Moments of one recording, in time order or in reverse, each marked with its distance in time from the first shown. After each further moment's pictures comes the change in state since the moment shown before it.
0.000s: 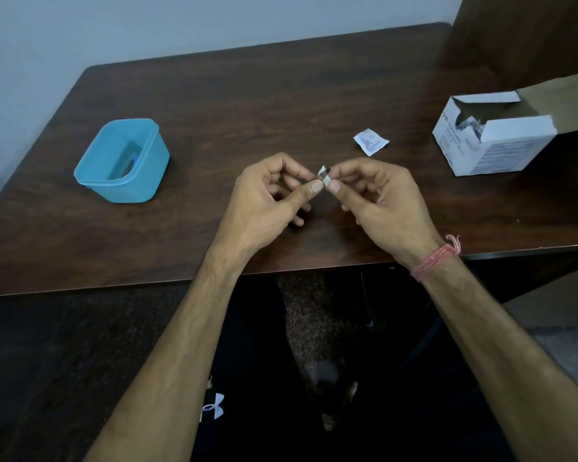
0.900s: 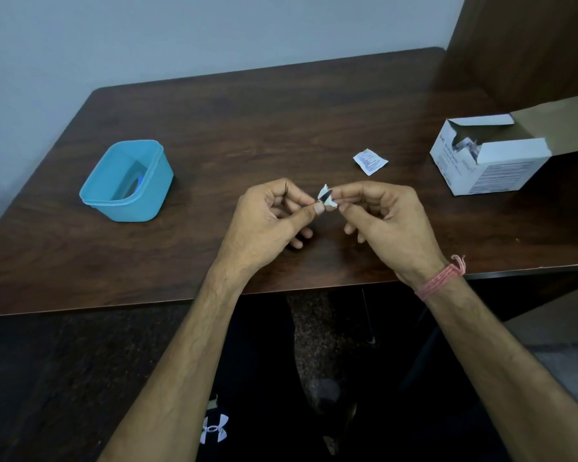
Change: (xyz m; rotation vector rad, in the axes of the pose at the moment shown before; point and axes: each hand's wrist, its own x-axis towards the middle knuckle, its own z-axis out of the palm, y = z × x) left_hand -0.001 0.003 -0.001 -0.006 -0.026 -0.072; right_hand -0.001 -0.002 -0.004 0.072 0.039 0.044
